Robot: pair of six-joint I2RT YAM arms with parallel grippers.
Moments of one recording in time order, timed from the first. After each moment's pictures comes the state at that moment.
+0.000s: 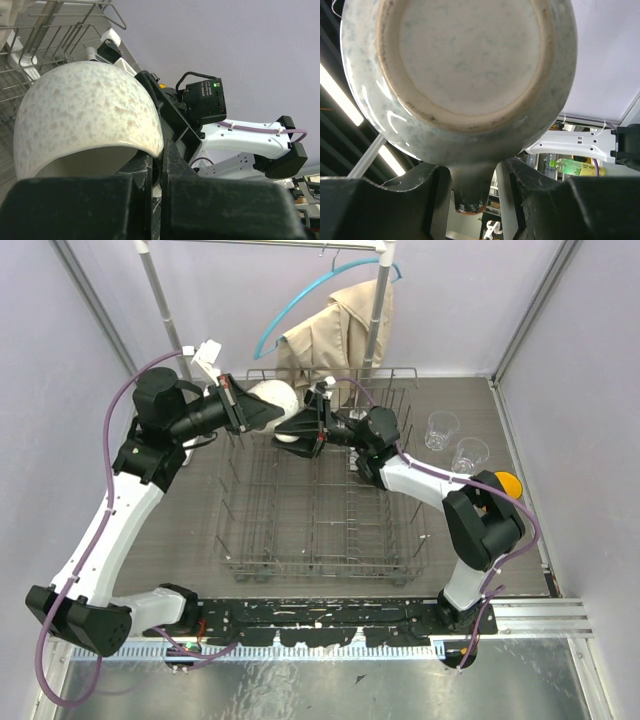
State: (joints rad) left arm -0.35 1.20 1.35 -0.24 0.65 -0.71; right arm 0.61 1.73 1.13 1.10 -0.90 2.03
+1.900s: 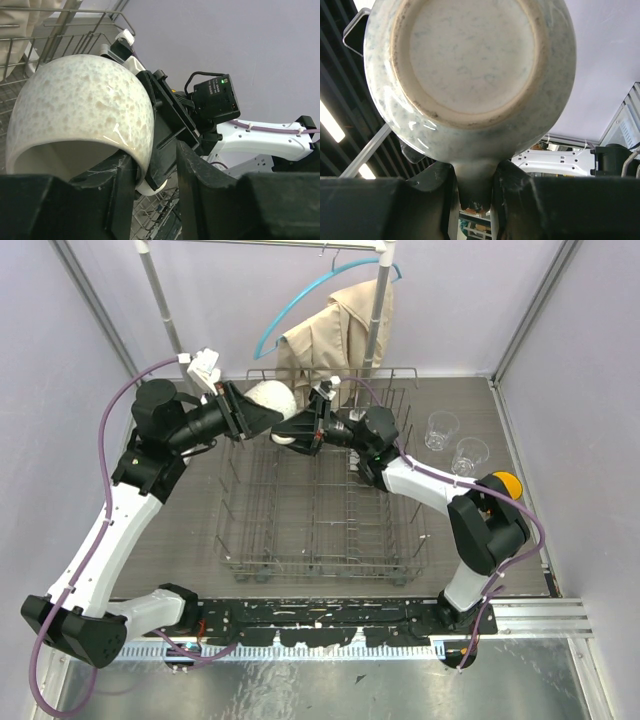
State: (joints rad) left arm -0.37 1.14 1.27 -0.18 0.59 -0.66; right arm 0.62 1.70 1.12 0.99 -0.81 1.89
